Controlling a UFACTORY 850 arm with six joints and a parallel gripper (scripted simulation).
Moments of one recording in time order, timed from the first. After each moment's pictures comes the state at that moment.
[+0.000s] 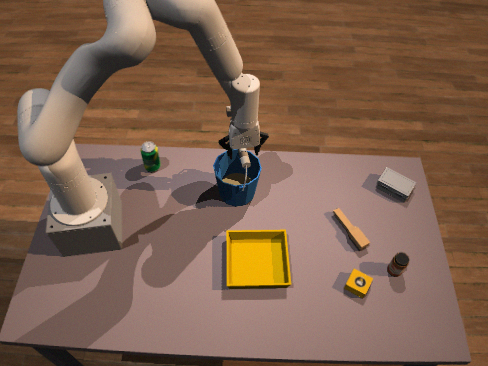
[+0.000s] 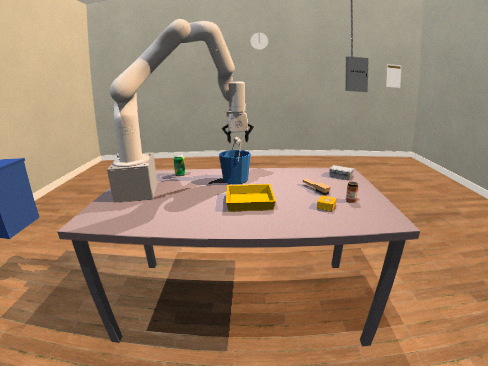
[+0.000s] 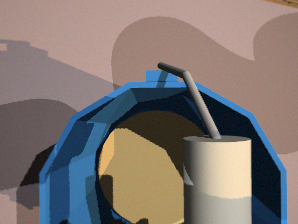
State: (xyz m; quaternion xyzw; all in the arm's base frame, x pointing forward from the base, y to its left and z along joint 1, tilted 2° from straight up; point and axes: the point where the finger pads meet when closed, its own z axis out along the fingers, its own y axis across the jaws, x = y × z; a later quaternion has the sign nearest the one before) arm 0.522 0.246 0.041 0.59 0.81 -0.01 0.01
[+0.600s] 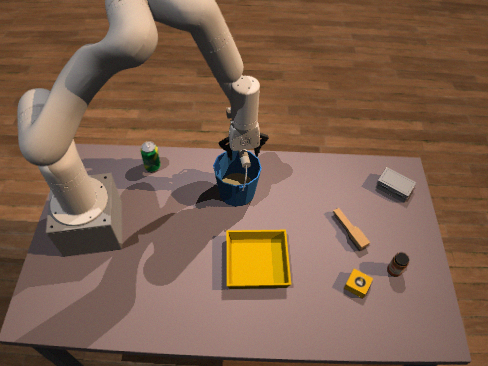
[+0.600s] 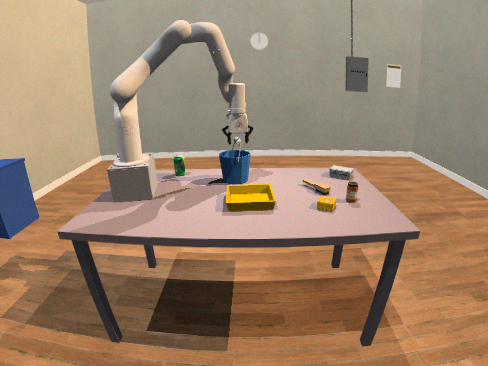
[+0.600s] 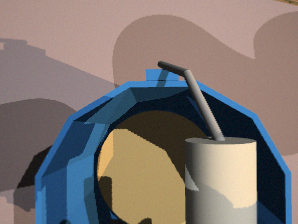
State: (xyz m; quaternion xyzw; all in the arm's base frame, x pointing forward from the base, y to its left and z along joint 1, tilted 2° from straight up) arm 0.522 0.246 0.034 0.59 0.81 -0.01 0.01
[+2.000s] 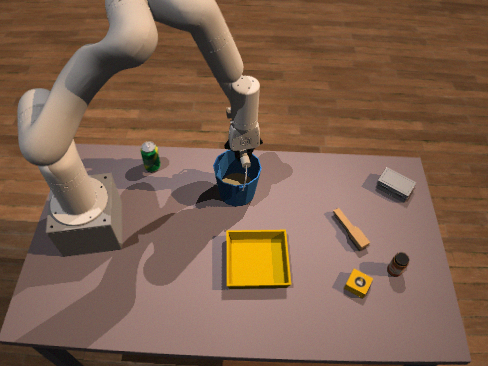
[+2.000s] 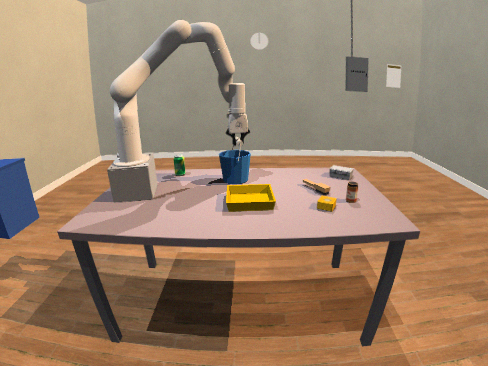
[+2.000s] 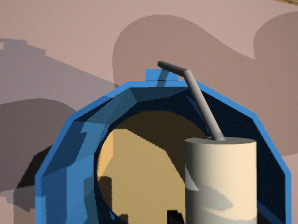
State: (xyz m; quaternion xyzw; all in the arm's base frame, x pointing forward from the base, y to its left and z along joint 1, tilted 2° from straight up) arm 0.522 0.246 0.034 0.59 0.81 -0.01 0.01
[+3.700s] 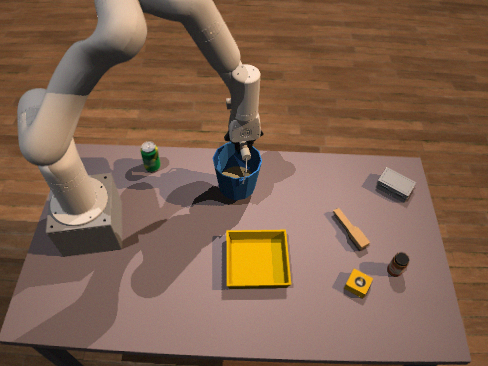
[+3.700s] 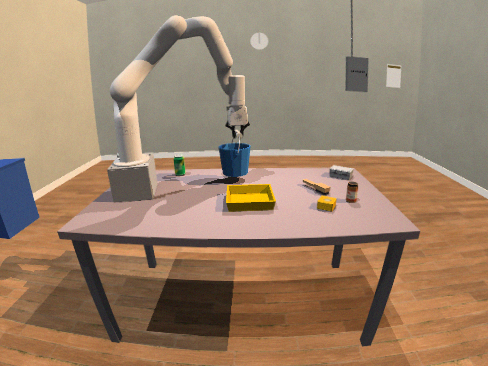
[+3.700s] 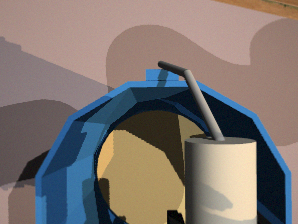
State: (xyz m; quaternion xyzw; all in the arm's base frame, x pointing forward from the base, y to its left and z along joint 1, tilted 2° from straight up) arm 0.521 0.247 0.075 0.59 0.81 -0.01 0.01
